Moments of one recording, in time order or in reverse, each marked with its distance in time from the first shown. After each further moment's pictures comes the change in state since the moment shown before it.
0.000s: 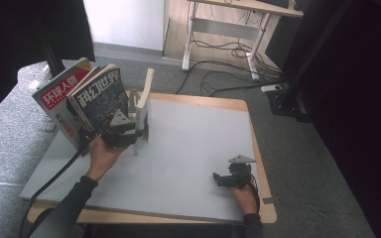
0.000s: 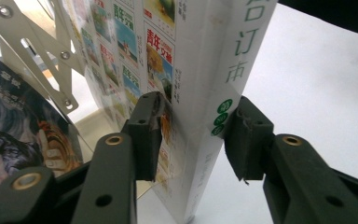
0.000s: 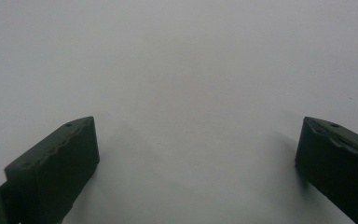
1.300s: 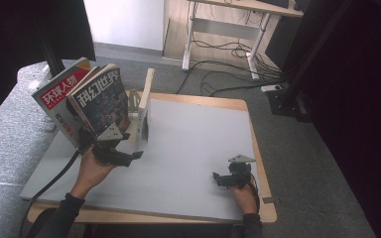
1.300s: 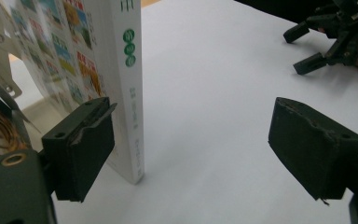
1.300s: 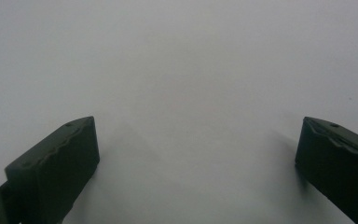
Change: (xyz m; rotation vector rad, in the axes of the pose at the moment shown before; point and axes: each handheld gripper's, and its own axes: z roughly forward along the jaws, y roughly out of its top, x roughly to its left) left arm -0.019 -0.027 -0.037 -0.006 -0.173 0.045; right arm 0.000 0.002 0.000 0.001 -0.001 0.000
